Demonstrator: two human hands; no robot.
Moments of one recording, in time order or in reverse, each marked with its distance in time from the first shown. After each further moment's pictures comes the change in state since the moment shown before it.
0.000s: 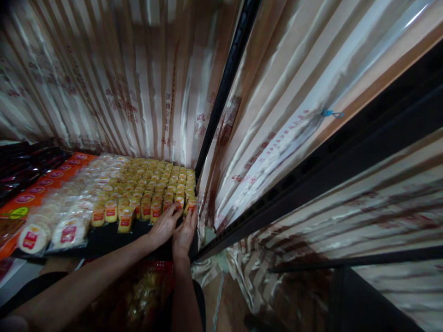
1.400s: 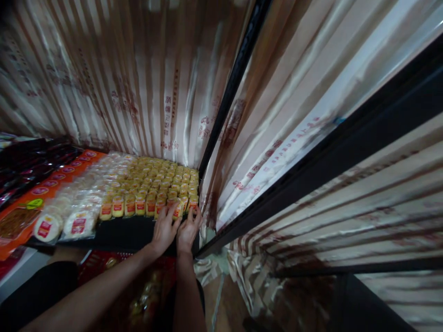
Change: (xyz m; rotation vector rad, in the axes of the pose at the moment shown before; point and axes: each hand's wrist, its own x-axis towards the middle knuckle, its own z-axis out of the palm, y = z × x) left_hand -0.024 0.025 -0.003 -0.052 0.299 -0.295; right_hand 0.004 0.009 -0.003 -0.043 0.040 -0.106
